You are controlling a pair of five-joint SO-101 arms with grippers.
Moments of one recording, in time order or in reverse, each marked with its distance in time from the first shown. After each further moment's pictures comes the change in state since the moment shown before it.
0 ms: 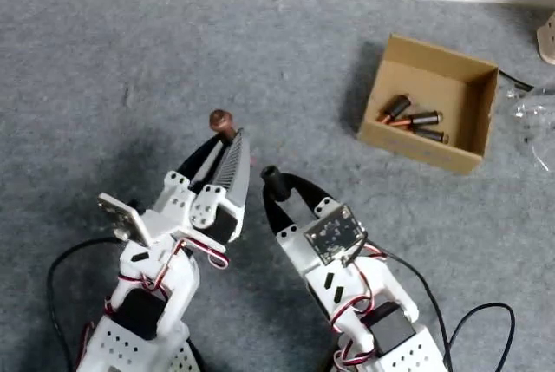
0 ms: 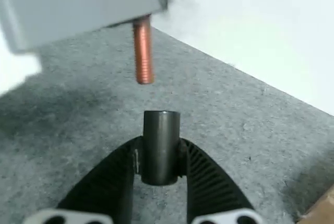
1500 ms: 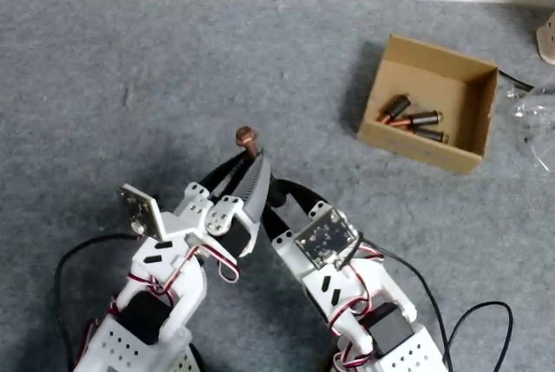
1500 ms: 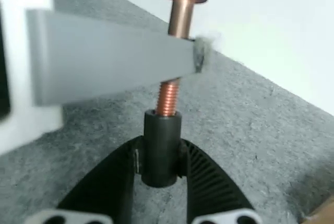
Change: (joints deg) left arm 8.3 0.1 0.0 8.3 5.0; right arm -2.2 0.0 0.0 2.1 2.5
